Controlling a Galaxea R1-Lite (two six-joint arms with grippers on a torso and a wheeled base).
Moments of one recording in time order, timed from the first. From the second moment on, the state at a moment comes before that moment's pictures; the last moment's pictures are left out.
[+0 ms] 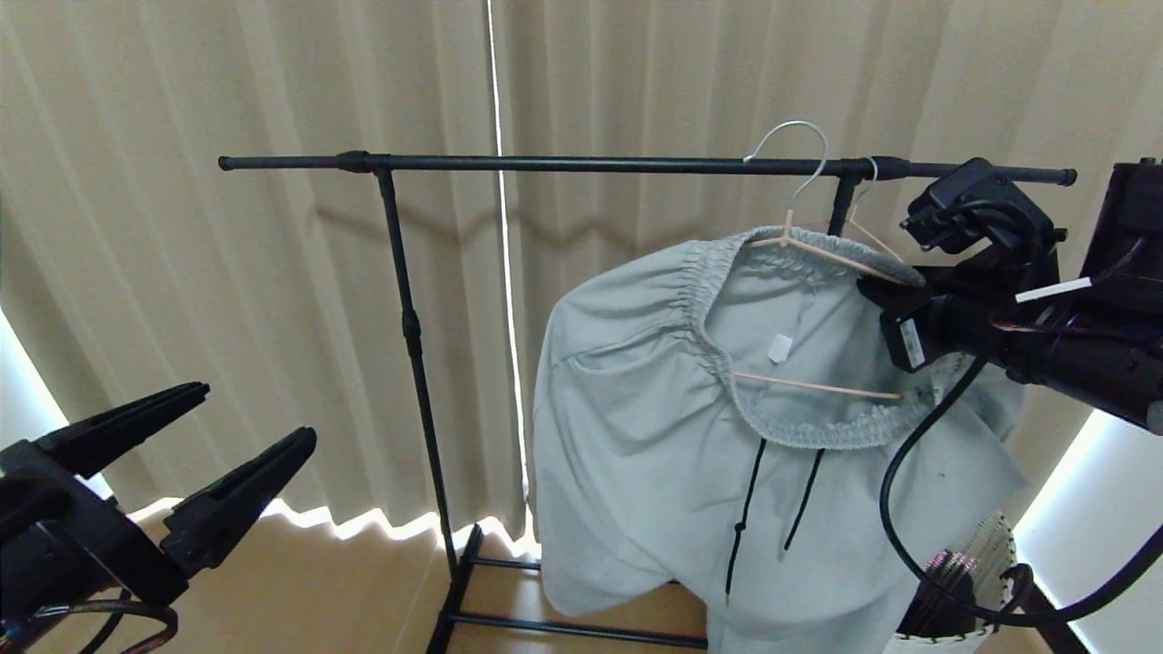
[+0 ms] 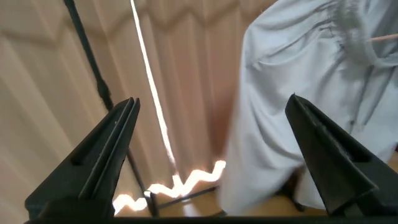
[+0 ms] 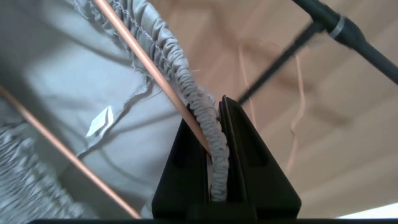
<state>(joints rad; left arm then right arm) -0.32 1.02 -0.24 -0.81 -0.08 0.05 0.33 1.52 -0.90 -0.44 -0.19 -0.42</state>
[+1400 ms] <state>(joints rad) -0.32 1.06 -0.22 -0.81 -0.08 0.02 0.28 1.50 -0.91 -0.39 -0.21 -0.41</state>
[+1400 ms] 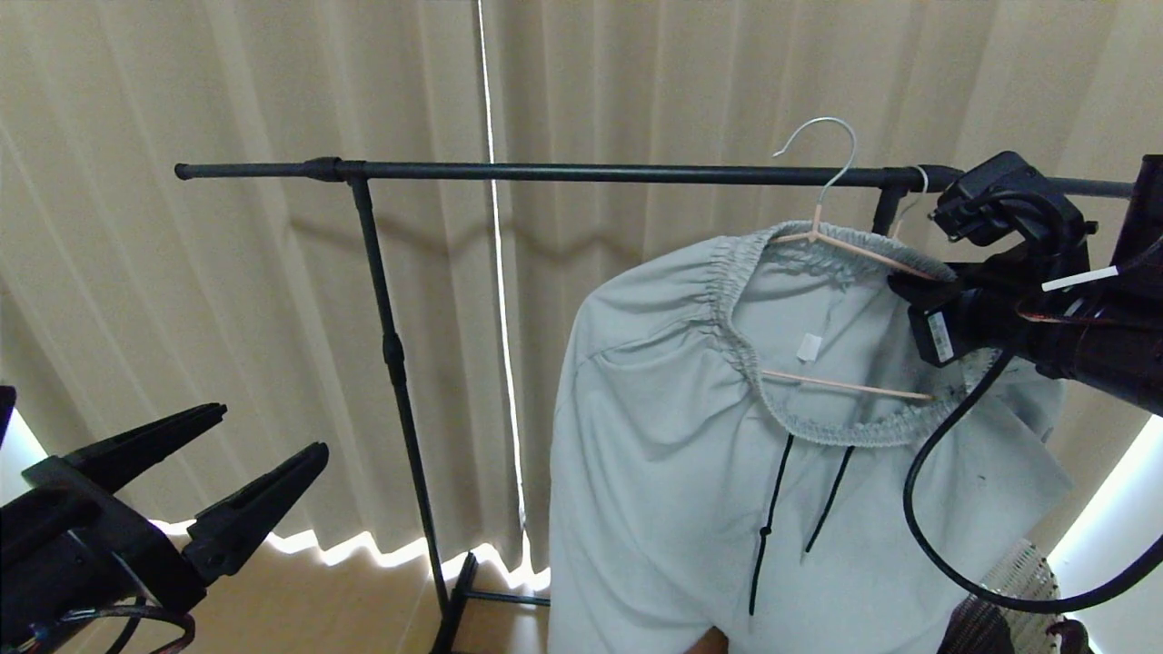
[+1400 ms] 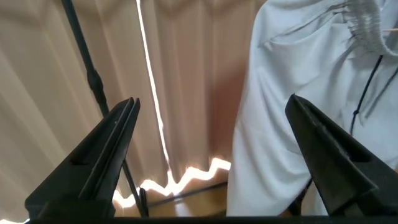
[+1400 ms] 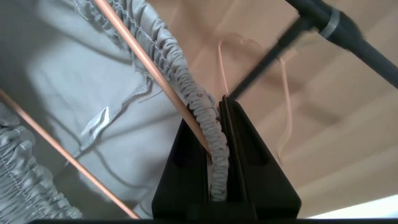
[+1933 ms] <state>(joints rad) -0.32 1.06 -0.21 -0.81 -0.08 0.03 0.28 1.50 -0.87 -0.39 -0.29 -0.41</state>
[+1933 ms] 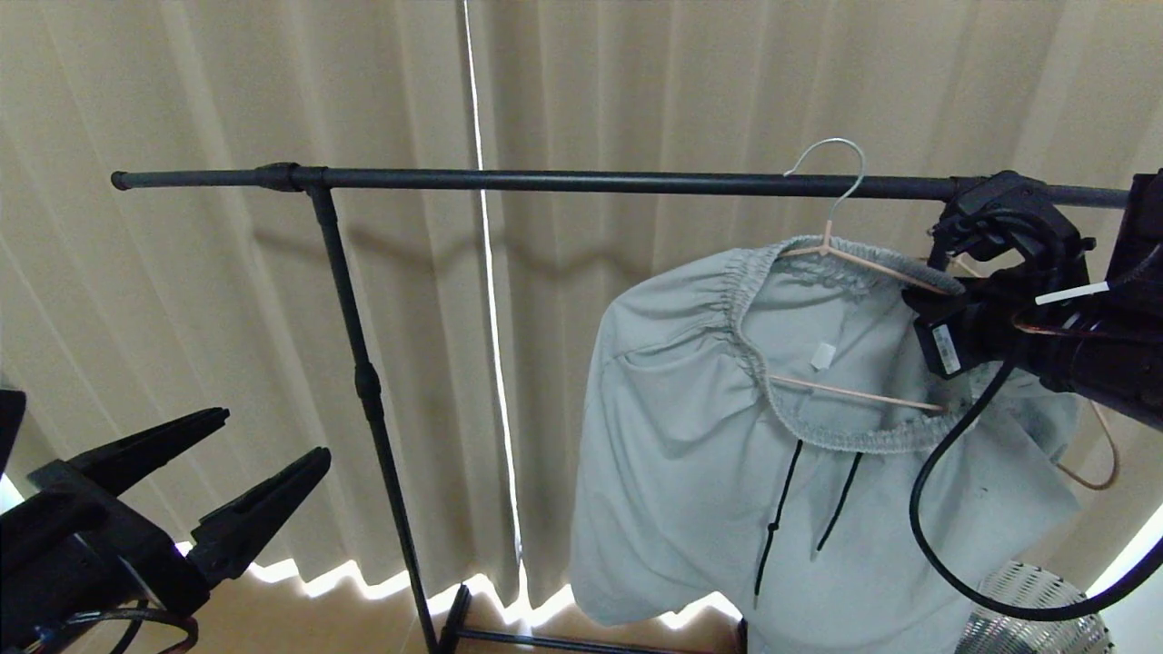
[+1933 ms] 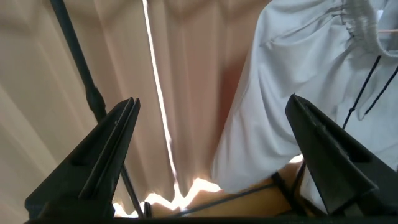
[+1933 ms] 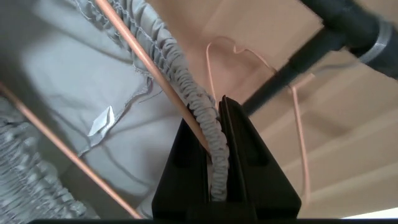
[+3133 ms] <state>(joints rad) -0.38 1.09 -0.21 -0.81 -0.08 0.03 0.29 1.69 -1.08 -0.39 -0.59 -0.42</state>
